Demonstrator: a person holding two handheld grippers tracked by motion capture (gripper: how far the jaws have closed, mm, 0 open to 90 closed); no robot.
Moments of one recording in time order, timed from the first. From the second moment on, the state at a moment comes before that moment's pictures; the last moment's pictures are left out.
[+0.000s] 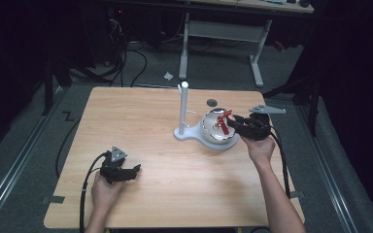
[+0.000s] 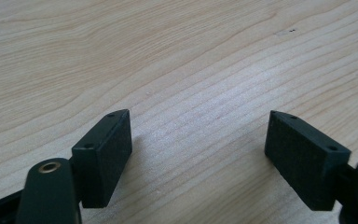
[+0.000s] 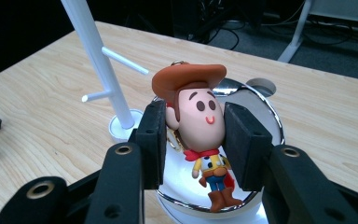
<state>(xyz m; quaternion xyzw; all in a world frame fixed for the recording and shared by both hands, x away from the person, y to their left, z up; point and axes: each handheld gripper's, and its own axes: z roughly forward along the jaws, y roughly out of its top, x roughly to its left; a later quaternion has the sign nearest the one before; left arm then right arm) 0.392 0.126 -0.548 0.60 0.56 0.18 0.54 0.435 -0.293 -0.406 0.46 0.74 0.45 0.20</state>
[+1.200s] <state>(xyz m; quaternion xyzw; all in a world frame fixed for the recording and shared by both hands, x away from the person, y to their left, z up) 0.392 0.126 -0.548 0.60 0.56 0.18 0.54 0.460 -0.278 -0.440 0.48 0.75 0.41 0.19</state>
